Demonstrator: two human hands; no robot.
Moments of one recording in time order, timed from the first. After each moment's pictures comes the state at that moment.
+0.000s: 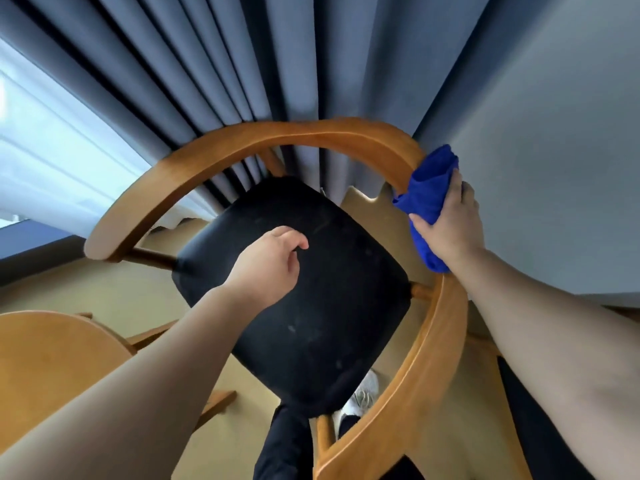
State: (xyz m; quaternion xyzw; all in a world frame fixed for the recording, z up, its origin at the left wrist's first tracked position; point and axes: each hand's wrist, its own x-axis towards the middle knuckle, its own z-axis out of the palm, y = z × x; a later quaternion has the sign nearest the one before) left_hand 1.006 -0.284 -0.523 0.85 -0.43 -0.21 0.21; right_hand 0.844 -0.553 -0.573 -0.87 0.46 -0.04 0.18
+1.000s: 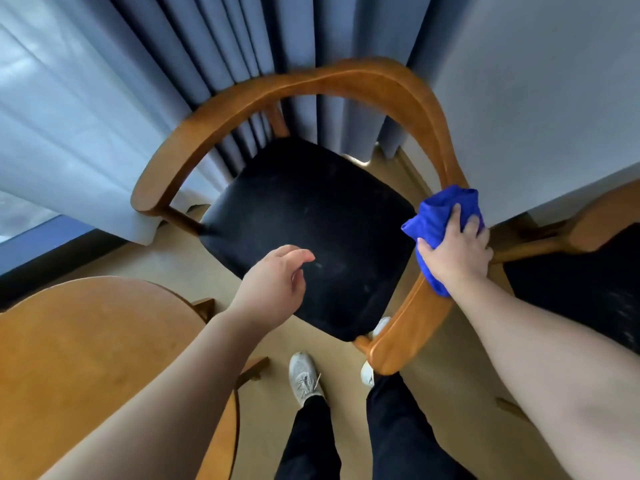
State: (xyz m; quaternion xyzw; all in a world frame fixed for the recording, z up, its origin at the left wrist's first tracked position) left_hand 0.928 -0.125 -0.486 0.82 -0.48 -0.24 0.18; right_hand 0.724 -0.356 -0.568 -0.80 0.58 0.12 0.07
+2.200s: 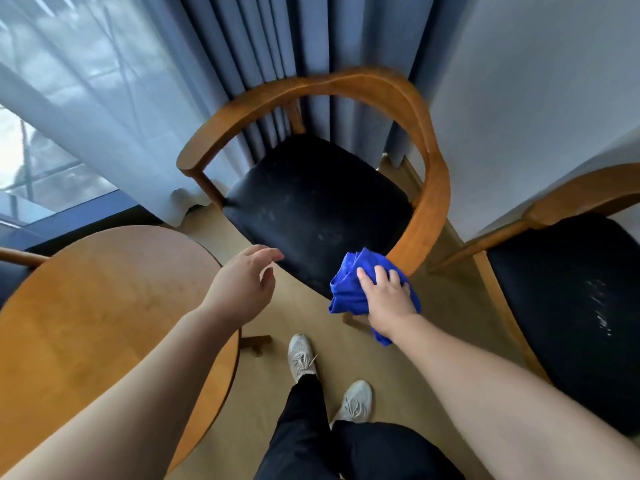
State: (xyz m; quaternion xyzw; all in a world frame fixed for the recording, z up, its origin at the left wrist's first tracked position) left_hand 0.842 -0.009 -0.432 0.88 -0.42 -0.18 0.16; right_hand 0.659 -0.176 -0.539 -0.91 0.31 0.26 0.12
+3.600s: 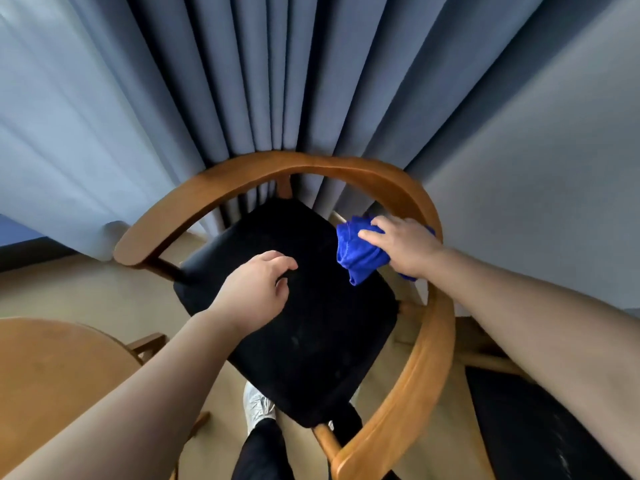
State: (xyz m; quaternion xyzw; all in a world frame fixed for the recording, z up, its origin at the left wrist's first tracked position) left_hand 1.037 -0.197 -0.478 0.83 -0.44 -0.24 0.23; right_hand 0.915 -0.462 -0.470 -0.96 0.07 0.27 -0.06
